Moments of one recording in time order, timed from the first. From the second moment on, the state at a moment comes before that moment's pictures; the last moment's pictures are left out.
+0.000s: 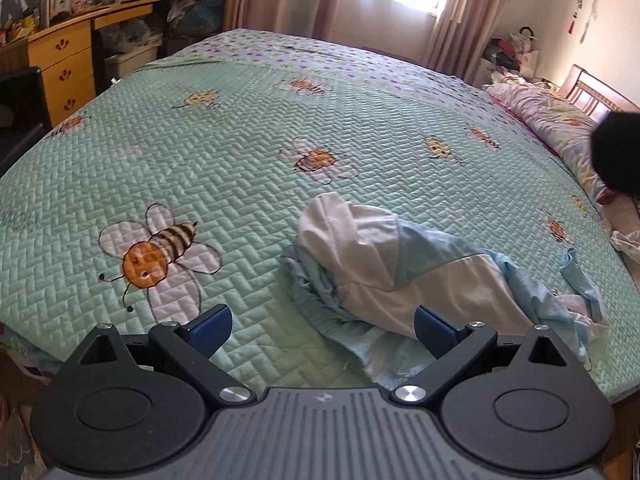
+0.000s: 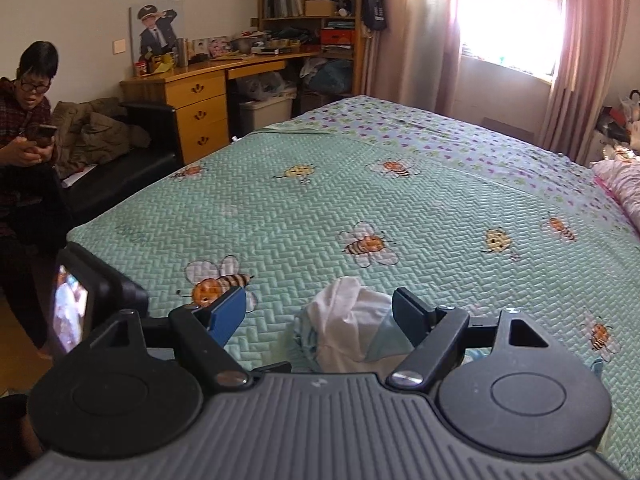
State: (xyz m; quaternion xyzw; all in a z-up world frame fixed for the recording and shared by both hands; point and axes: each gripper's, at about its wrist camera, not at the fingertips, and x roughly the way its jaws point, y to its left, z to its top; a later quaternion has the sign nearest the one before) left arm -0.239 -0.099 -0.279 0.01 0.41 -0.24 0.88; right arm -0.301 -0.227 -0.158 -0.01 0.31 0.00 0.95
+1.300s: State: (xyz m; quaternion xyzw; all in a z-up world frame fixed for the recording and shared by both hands) left arm -0.230 -0.165 -0.297 0.05 0.42 -0.29 0.86; right arm -0.264 -0.301 -0.222 0.02 0.36 -0.09 0.93
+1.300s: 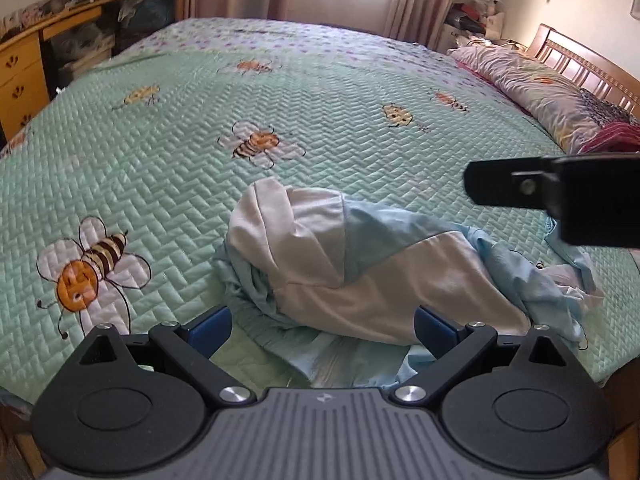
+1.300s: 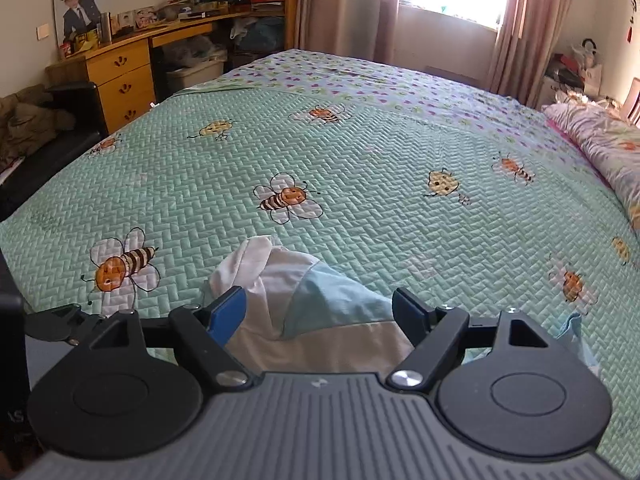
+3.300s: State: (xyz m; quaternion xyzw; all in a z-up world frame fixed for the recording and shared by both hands) left arm -0.221 -0.156 -0.313 0.04 0.45 -0.27 0.85; right arm -0.257 -0.303 -0.228 0.09 0.39 -0.08 0.91
